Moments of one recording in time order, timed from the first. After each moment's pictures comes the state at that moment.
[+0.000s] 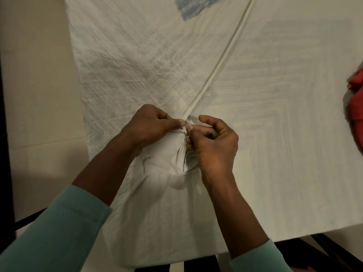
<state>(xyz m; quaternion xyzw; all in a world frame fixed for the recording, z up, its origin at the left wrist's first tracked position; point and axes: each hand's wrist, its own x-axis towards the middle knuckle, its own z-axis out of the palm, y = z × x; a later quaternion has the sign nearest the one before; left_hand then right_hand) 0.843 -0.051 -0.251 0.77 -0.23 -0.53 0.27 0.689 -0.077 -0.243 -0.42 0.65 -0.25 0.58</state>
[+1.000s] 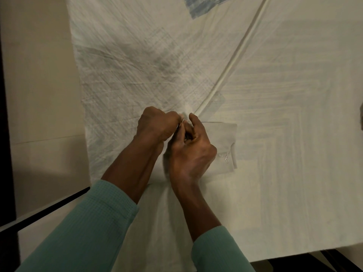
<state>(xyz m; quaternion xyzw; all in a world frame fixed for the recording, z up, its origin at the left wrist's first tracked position) 0.837 -0.083 -0.292 0.83 -0.03 -0.46 0.32 0.750 -0.054 -0.297 -0.59 0.65 -0.36 0.32</state>
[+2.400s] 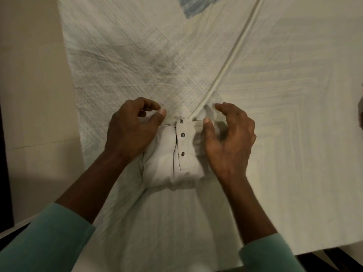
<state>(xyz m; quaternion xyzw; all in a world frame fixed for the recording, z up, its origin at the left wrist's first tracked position) 0.870 -0.042 -0.281 0.83 -0.32 -0.32 0.31 0.677 -0.117 -0.285 -0.72 0.59 -0.22 0.31</state>
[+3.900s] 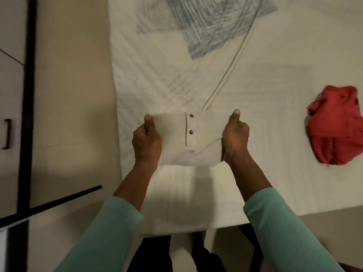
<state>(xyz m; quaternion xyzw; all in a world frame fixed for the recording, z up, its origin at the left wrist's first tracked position) 0.818 0.010 -0.193 0.82 -0.02 -0.30 0.48 0.674 -0.120 -0.184 -0.39 0.70 -0.25 0.54</state>
